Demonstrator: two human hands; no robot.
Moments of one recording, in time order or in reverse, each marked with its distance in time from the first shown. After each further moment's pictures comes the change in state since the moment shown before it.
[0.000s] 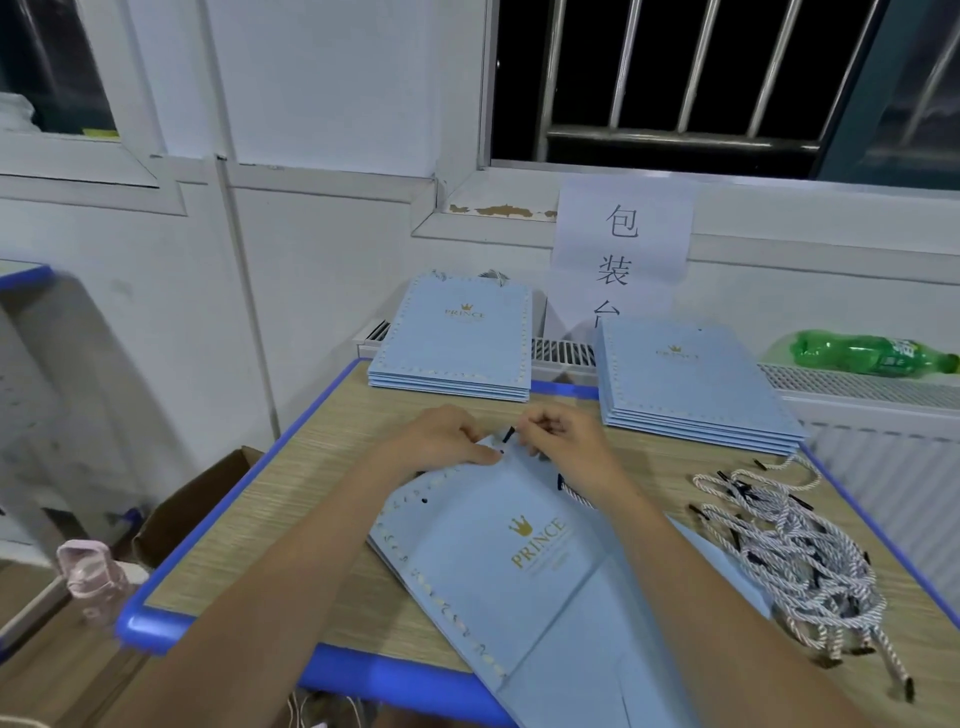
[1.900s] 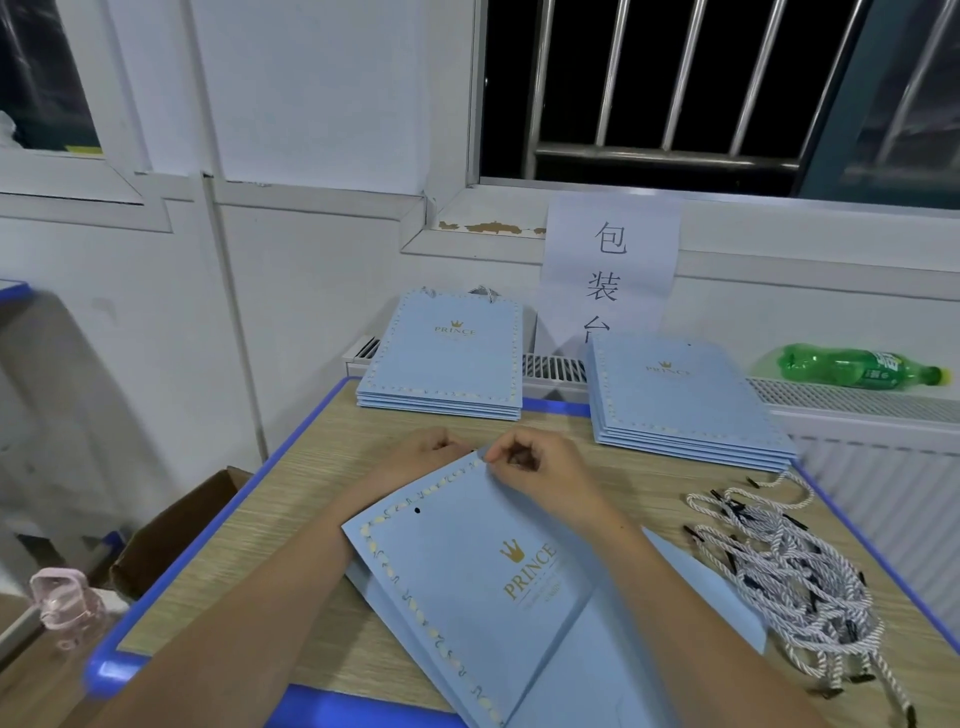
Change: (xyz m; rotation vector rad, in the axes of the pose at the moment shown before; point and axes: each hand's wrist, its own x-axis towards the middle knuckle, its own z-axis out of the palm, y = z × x) left_hand -0.005 -0.009 -0.001 -0.252 0.049 0.000; right_hand -0.008 -0.016 0.010 -0.075 -0.084 -0.078
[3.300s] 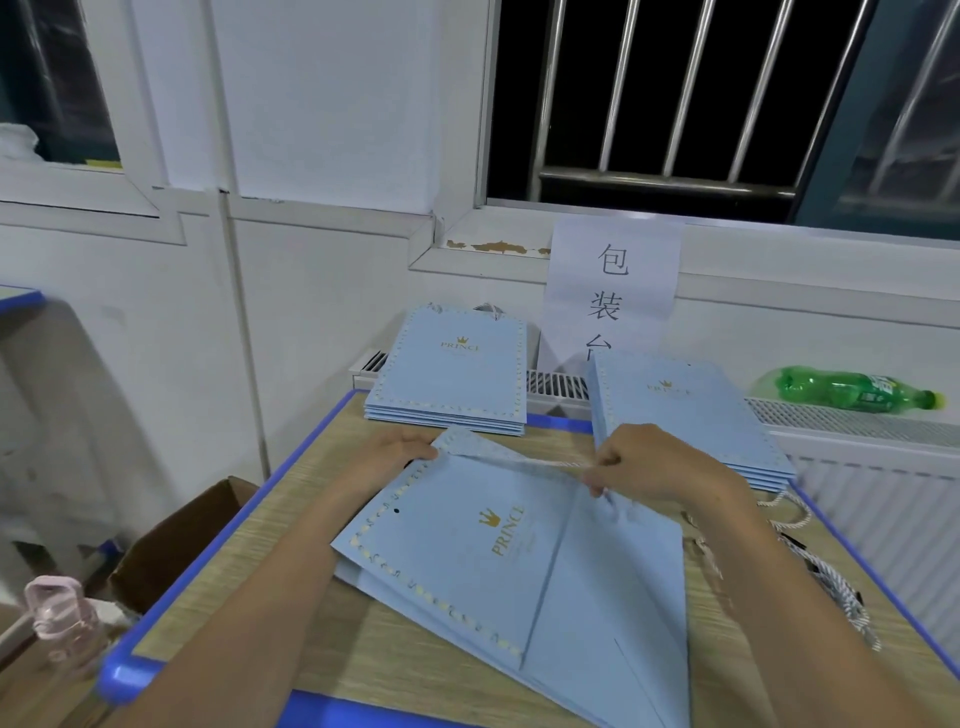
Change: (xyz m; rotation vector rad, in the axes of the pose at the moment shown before) left_hand 0.010 -0.029 -0.033 -0.320 0.096 -0.048; right_hand -0.004 -0.046 -0.086 -0.793 -0.287 0.365
